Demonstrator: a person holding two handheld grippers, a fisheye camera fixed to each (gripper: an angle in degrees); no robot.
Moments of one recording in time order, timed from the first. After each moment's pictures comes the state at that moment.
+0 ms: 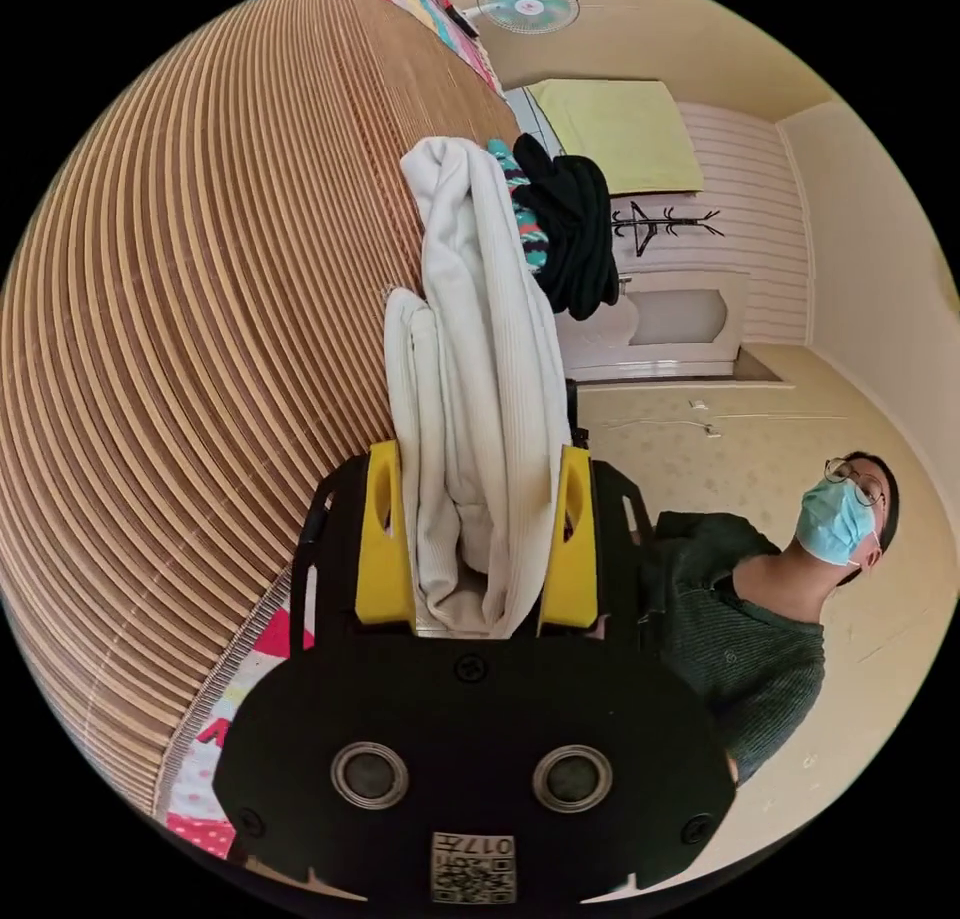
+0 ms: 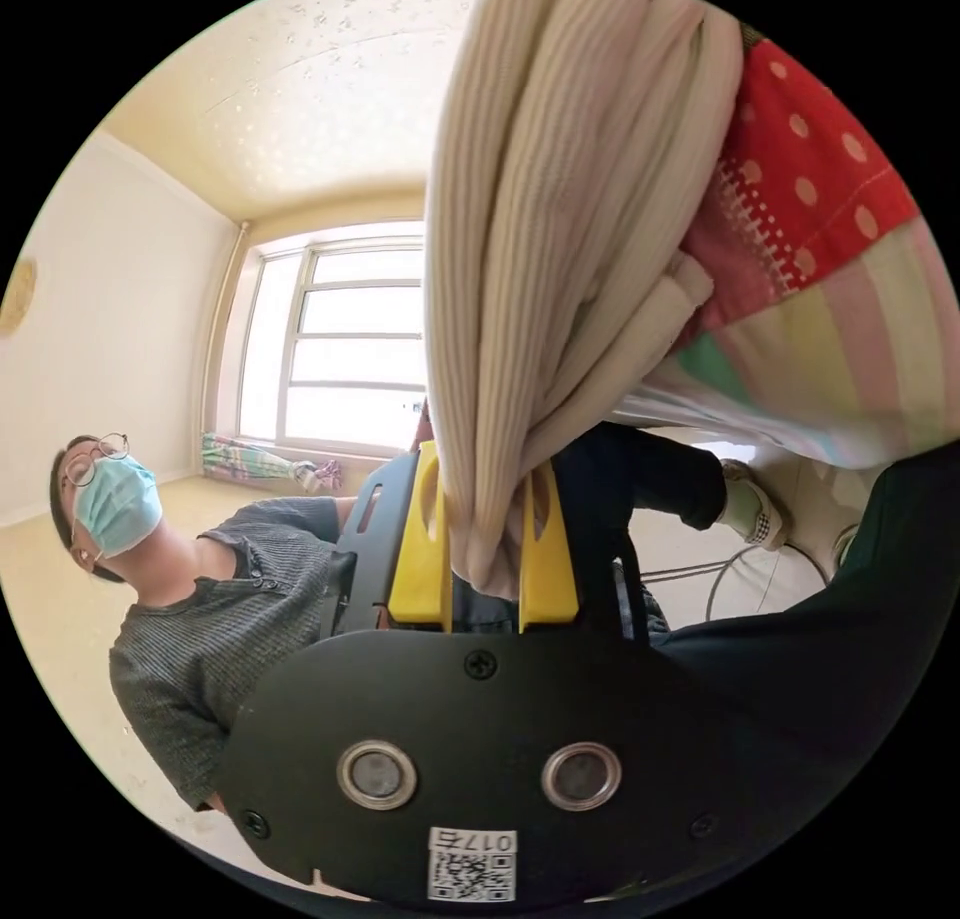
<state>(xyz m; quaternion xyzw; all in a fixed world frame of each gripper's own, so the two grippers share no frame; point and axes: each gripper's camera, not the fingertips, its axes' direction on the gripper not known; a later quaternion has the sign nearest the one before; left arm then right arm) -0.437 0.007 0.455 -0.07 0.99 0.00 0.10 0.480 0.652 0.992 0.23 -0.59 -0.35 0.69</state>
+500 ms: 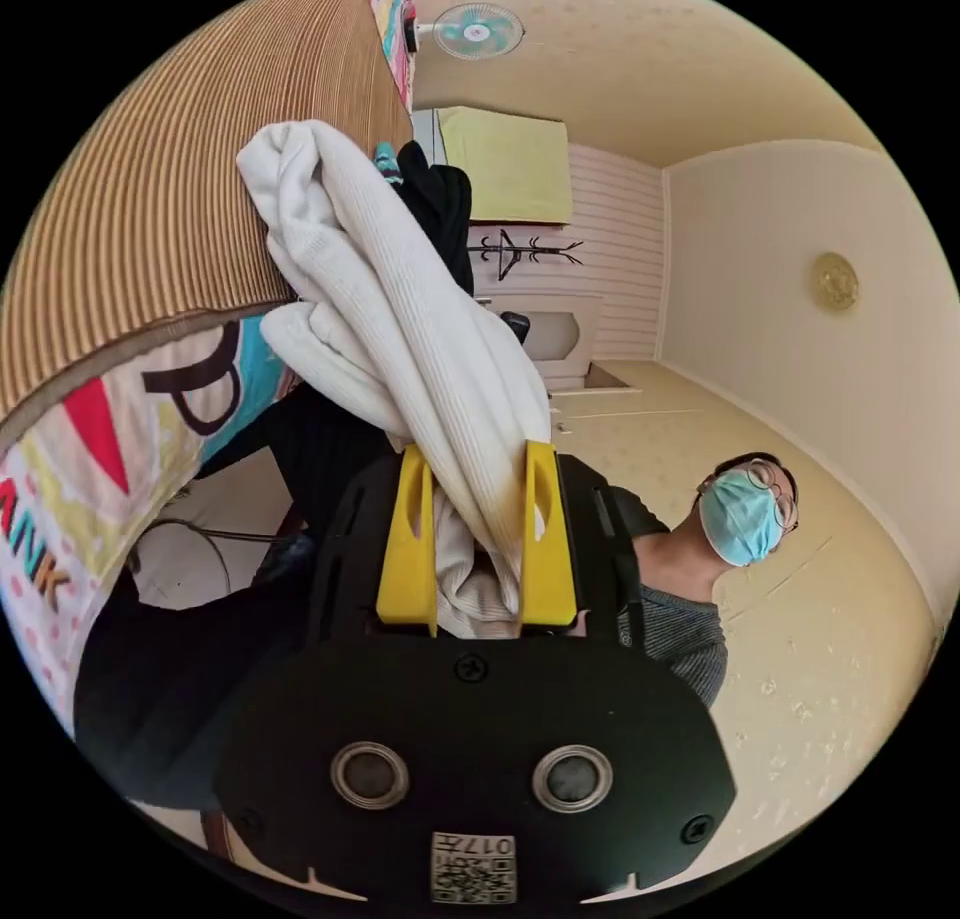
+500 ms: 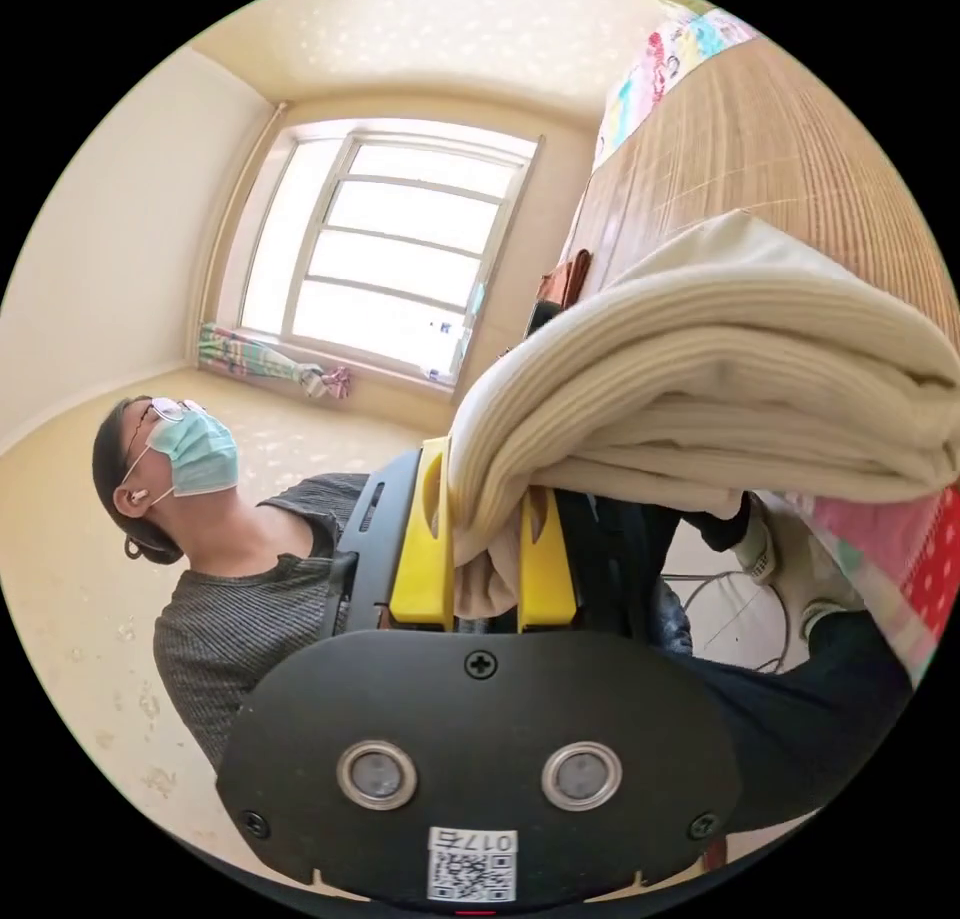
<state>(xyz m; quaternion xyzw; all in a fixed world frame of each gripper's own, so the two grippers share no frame) -0.628 0.084 0.522 -0.01 0.99 -0.10 -0.09 0.347 0.765 0.888 0.20 -0.49 -0.50 0.69</state>
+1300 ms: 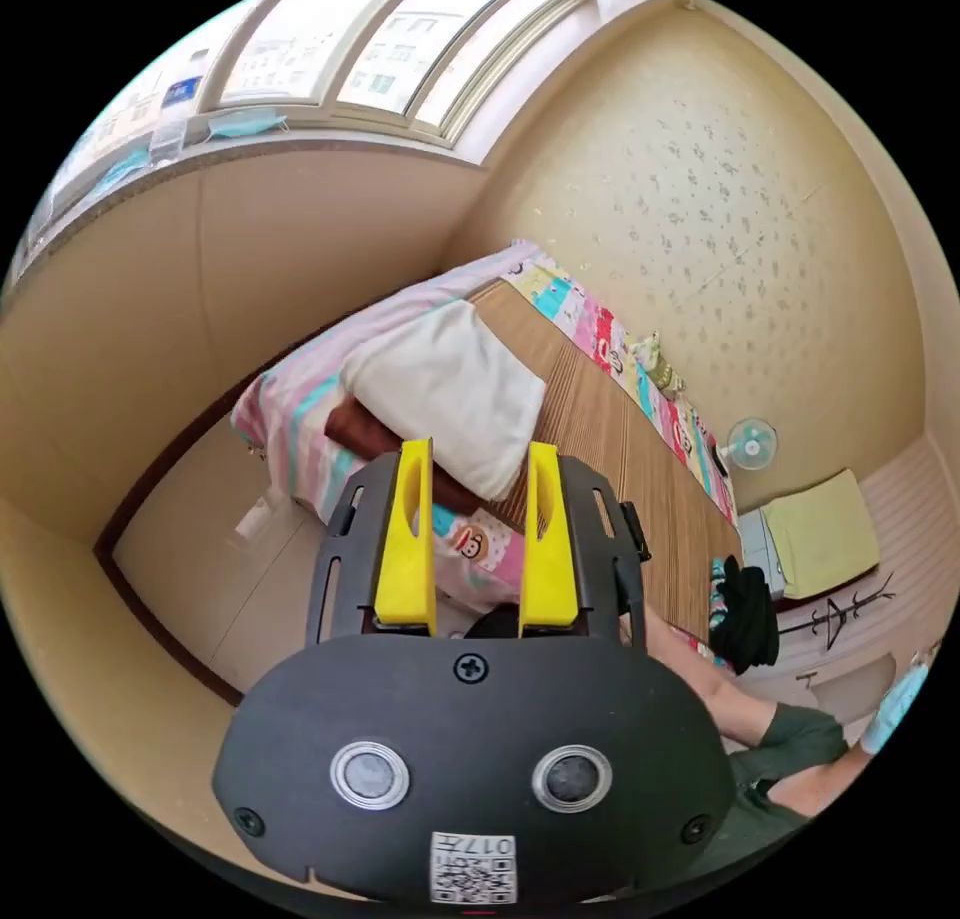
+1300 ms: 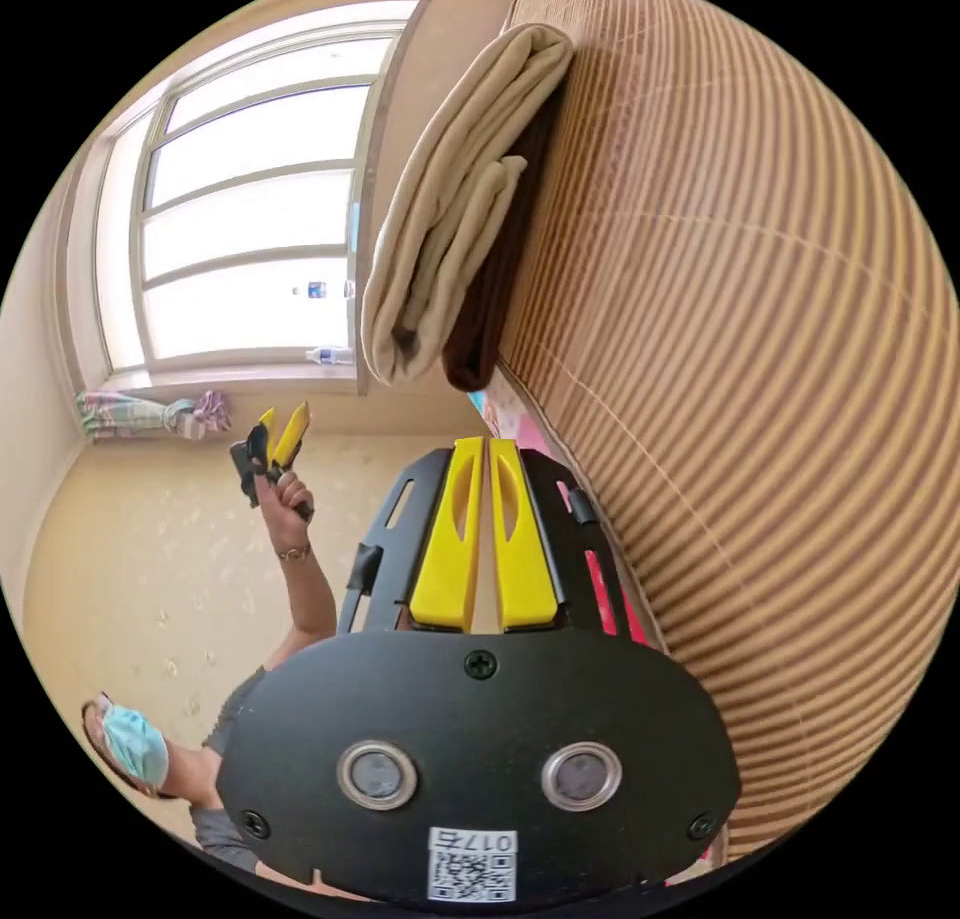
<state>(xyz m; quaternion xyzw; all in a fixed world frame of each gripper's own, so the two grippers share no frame) -0.991 0.540 0.791 -0.21 0.66 -0.57 0.44 -0.319 0.562 0.964 0.06 -0.39 -0.48 0.78</state>
